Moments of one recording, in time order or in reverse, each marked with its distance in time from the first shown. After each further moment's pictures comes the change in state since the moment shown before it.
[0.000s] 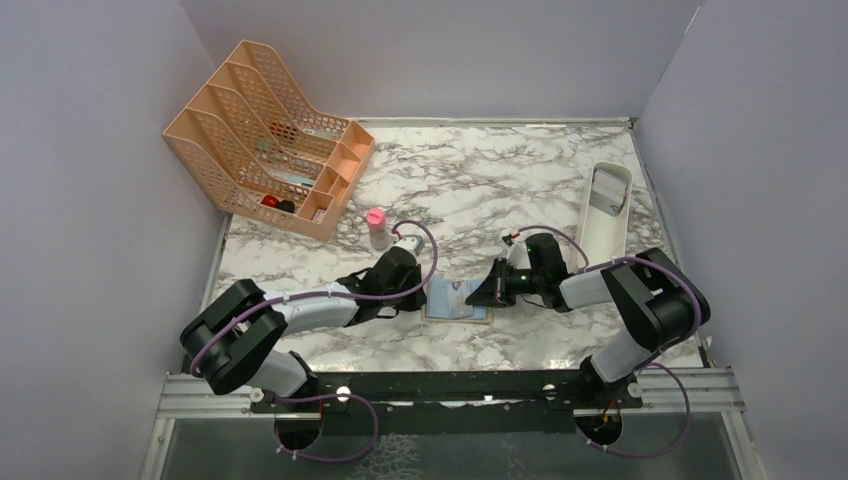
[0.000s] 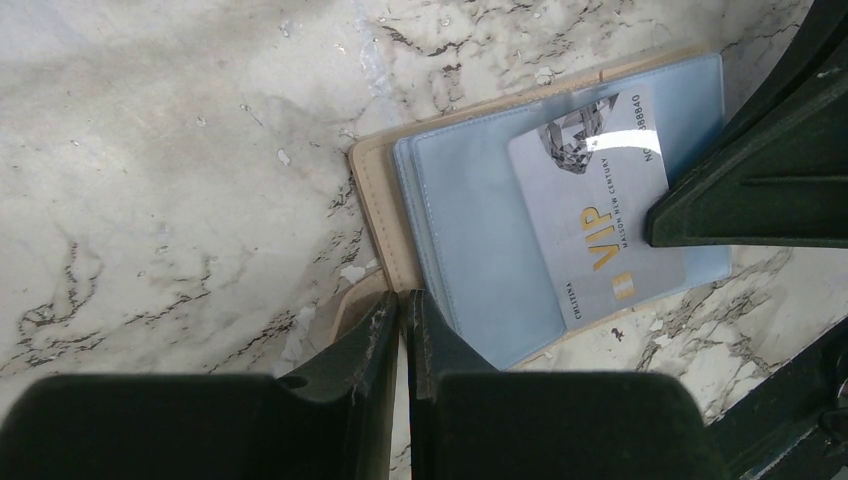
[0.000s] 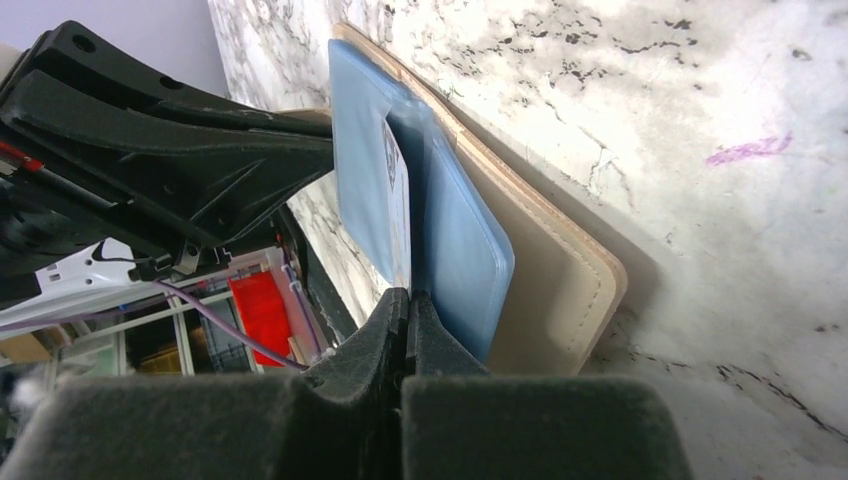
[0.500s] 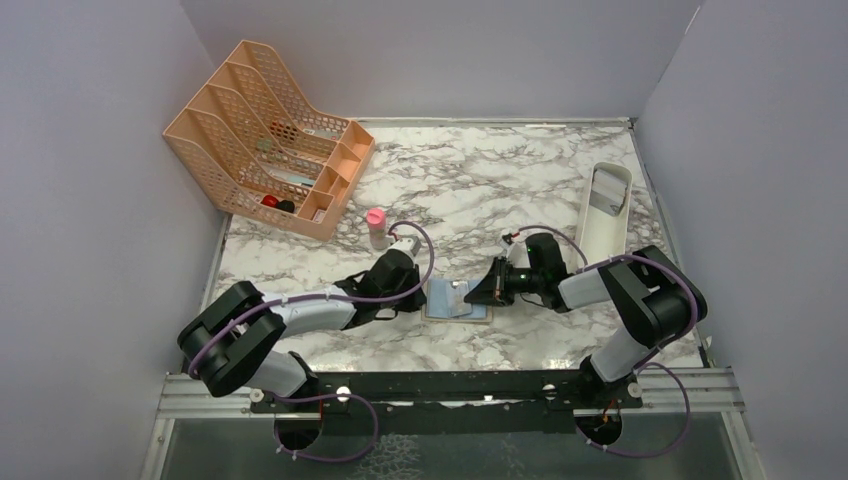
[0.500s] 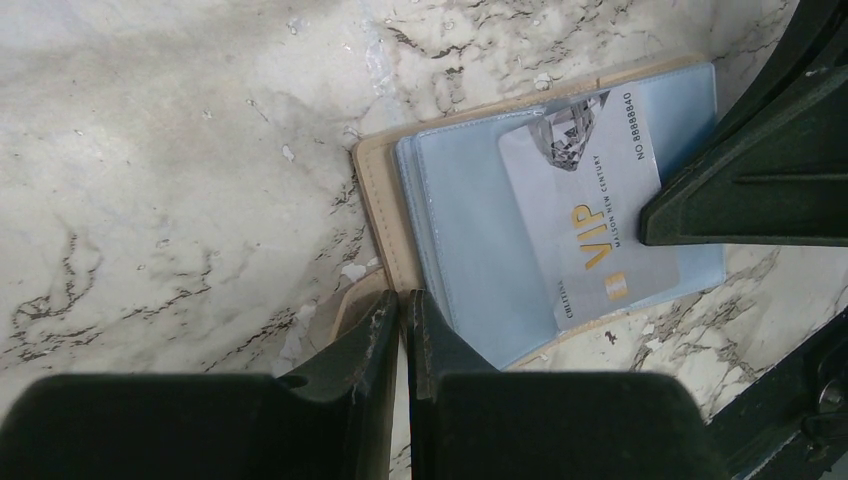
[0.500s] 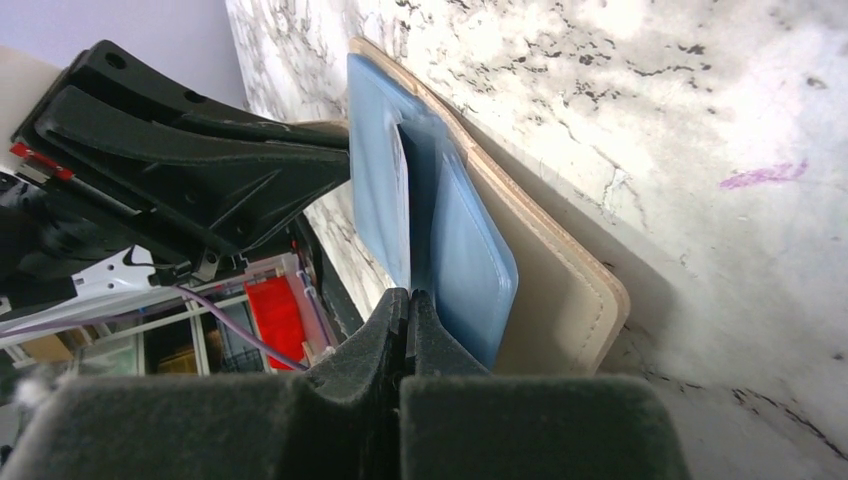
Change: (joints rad) left arm 0.000 -0.013 -0.029 0.040 0.006 -0.034; right arm 0.000 0.026 -0.005 0.072 -0.010 0.048
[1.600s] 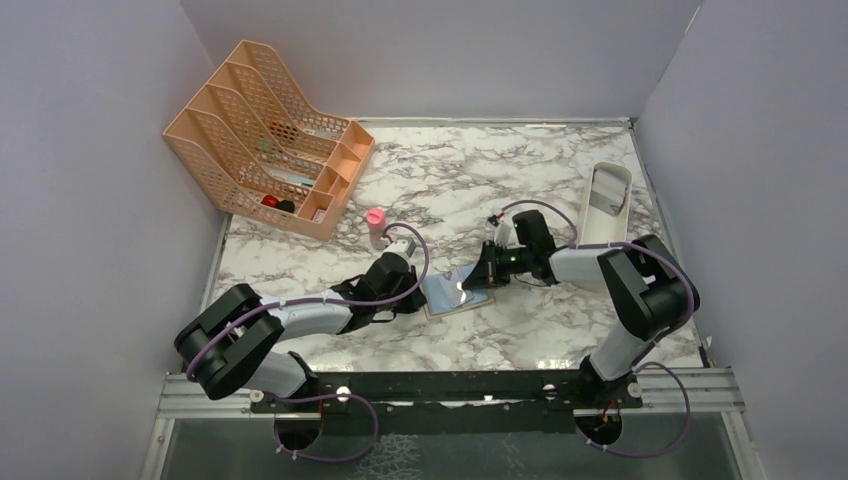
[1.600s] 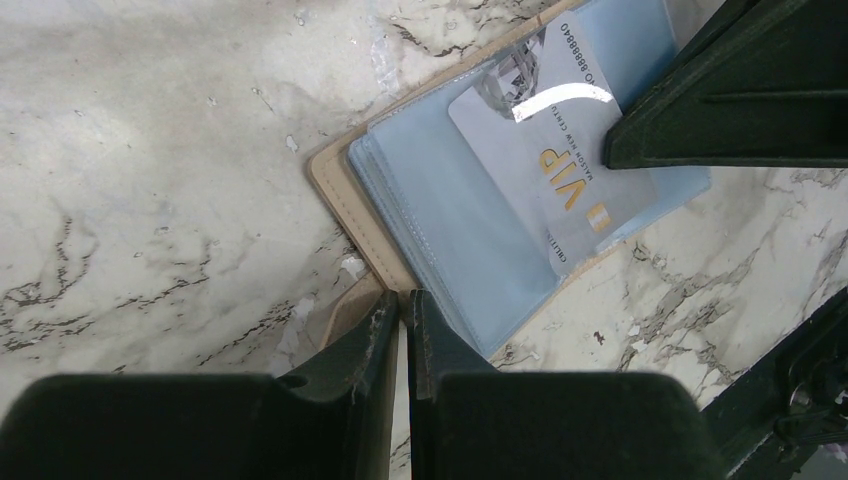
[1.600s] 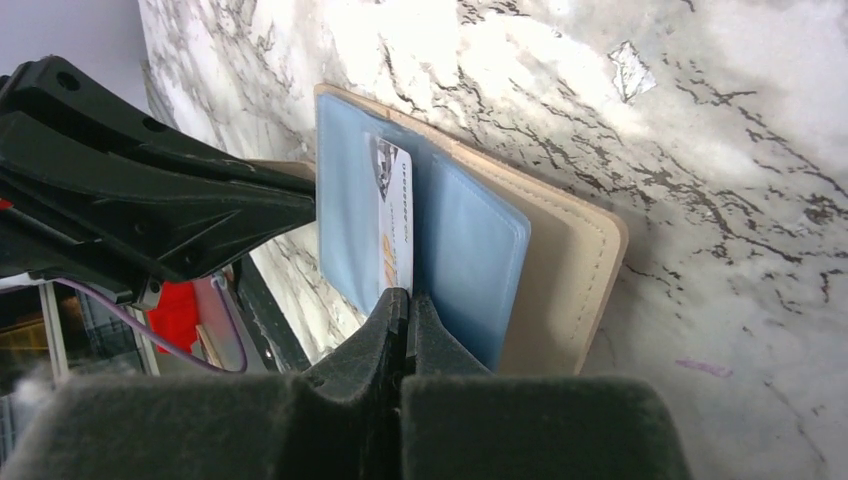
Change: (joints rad) left arm 0.006 -0.021 -0.056 0.076 0.008 -0.042; right arm 0.006 0.040 0.245 -0.352 0.045 -0.334
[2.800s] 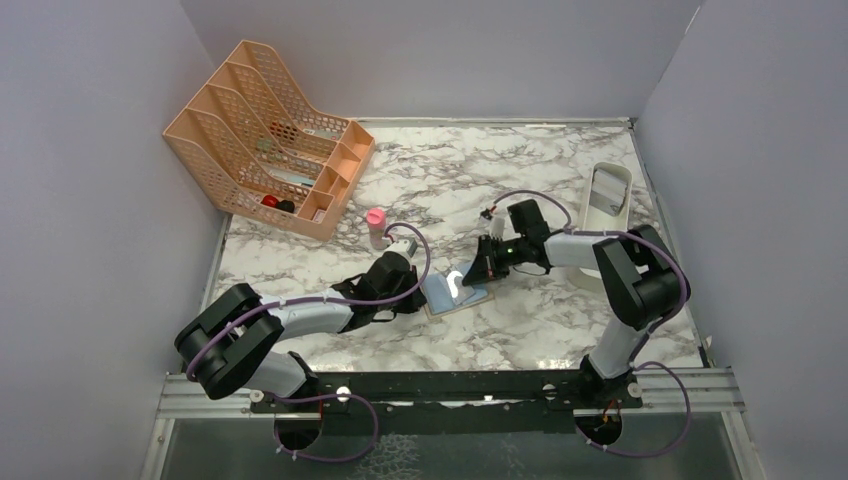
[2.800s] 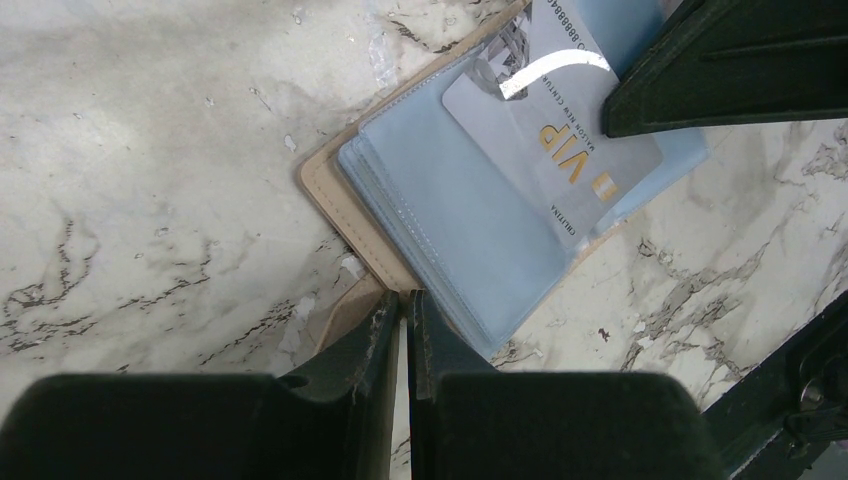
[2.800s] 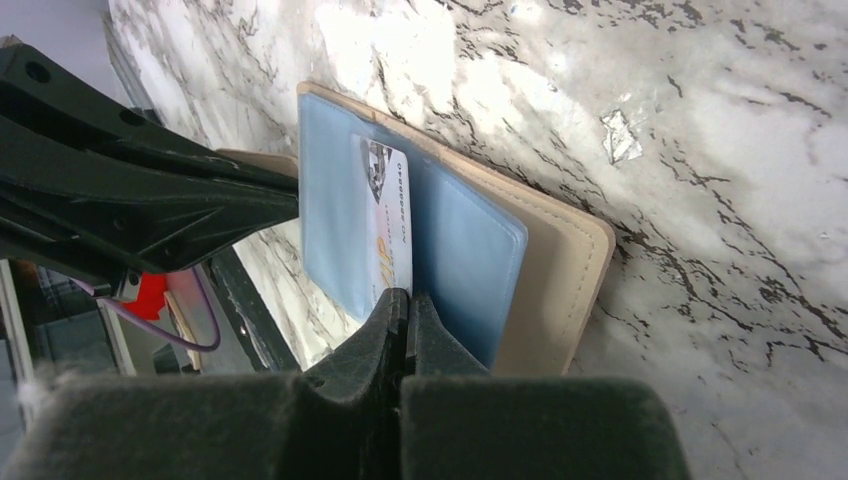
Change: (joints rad) left arm -0.001 0.002 0.015 -0.027 -0.002 0.021; right arm -0.022 0.072 0.161 -0.233 -0.027 -0.187
